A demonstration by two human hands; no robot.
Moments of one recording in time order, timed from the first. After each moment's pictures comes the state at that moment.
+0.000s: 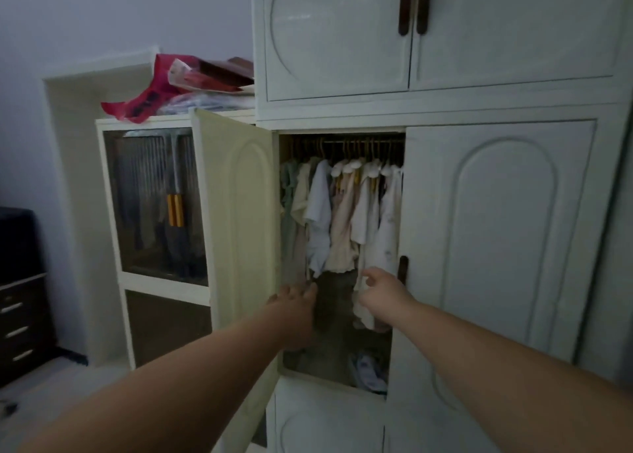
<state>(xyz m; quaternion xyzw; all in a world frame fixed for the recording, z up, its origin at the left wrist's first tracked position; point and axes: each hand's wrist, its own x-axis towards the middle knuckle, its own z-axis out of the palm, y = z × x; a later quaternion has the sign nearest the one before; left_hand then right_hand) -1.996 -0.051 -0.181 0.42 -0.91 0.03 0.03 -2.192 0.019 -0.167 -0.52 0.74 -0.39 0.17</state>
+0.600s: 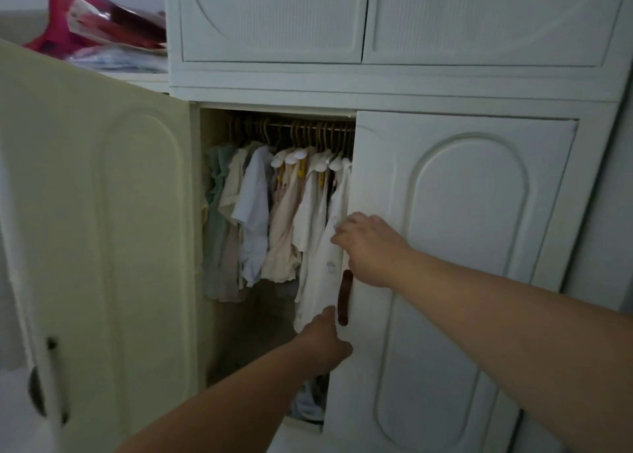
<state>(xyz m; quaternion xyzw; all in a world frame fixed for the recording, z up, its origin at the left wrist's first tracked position) -2.218 -0.075 -0.239 0.39 -0.84 -0.34 0.14 -2.340 -0.022 -0.078 -0.71 0.62 0.02 -0.33</state>
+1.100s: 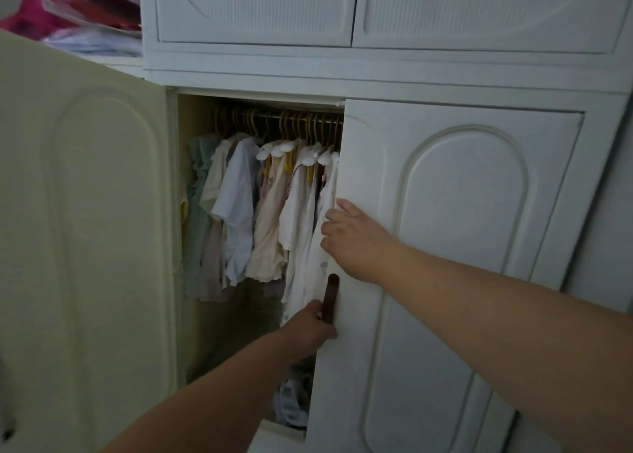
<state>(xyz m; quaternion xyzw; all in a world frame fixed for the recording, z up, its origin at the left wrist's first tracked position) -2.244 -0.105 -0.238 0.38 -0.75 -0.51 0.20 -2.358 -0.044 -0.078 -0.71 0.53 0.14 -0.45</state>
